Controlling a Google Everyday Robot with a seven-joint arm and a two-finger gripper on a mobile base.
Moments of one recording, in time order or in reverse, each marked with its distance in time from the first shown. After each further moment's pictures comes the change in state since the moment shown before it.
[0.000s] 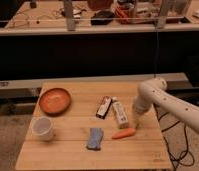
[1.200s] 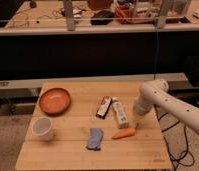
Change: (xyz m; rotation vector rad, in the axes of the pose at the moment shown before) arm -0.005 0.006 0.013 -0.022 -0.023 -0.029
